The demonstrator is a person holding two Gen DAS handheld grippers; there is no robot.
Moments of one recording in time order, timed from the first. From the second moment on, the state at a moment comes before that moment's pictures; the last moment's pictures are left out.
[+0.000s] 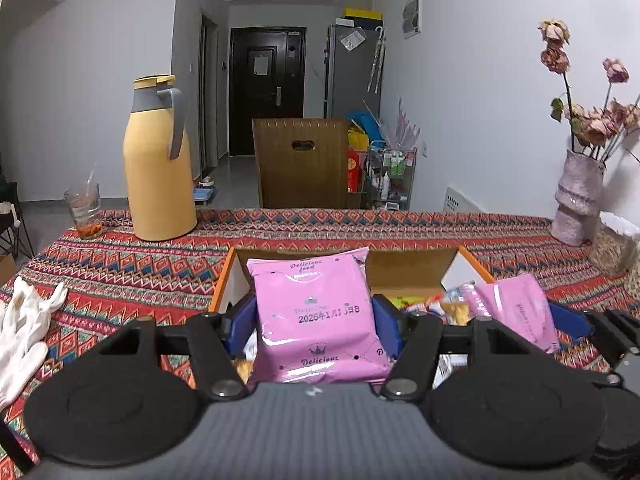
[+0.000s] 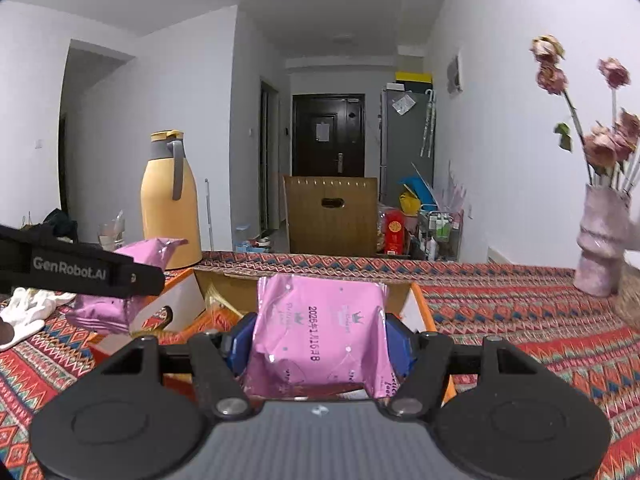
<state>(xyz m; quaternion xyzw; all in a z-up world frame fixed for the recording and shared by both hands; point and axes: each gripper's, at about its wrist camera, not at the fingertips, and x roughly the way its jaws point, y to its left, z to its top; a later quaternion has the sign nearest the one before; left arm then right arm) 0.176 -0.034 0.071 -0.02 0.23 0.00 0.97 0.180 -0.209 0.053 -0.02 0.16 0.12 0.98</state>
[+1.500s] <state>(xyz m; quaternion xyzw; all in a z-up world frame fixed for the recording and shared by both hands) 0.212 -0.004 0.050 -0.08 0.21 0.03 0.97 0.239 -0.208 0.040 0.01 0.16 0.09 0.98</state>
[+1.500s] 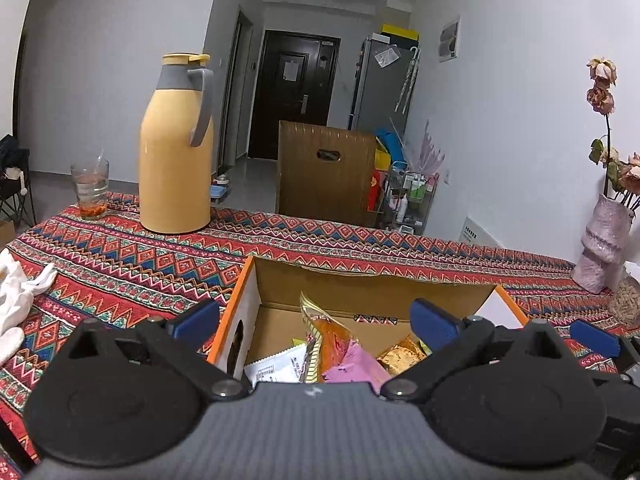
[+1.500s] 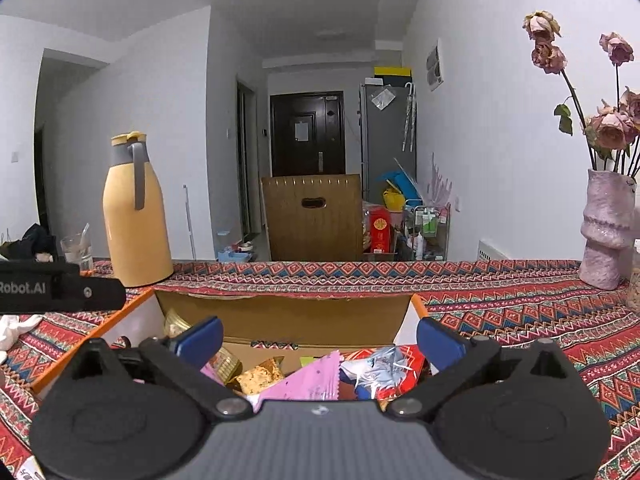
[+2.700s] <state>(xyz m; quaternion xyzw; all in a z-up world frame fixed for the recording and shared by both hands) 0.111 0.025 -0.007 -0.05 0.32 0.03 0.95 0.129 -0.207 -0.007 -0.02 0.30 0.10 0.95</state>
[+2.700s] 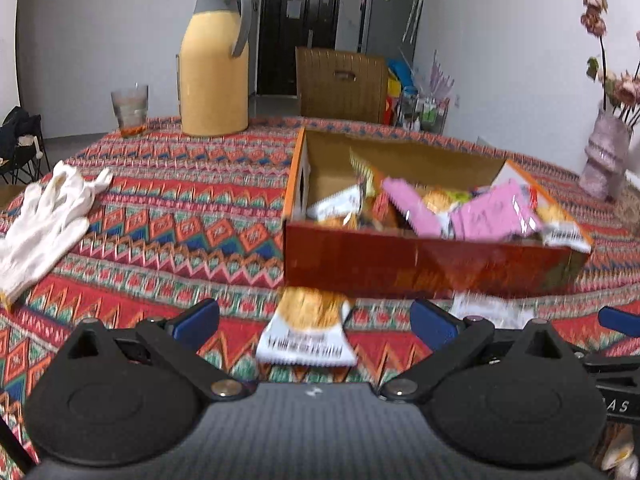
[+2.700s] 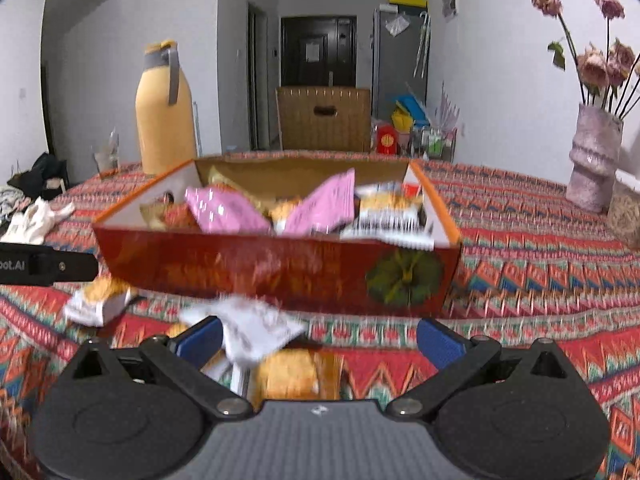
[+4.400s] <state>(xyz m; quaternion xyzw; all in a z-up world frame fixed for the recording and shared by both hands) 0.102 0.036 -0.020 -0.04 0.33 0.02 0.94 0.089 -0.230 -0.006 0.00 0.26 0.09 0.96</state>
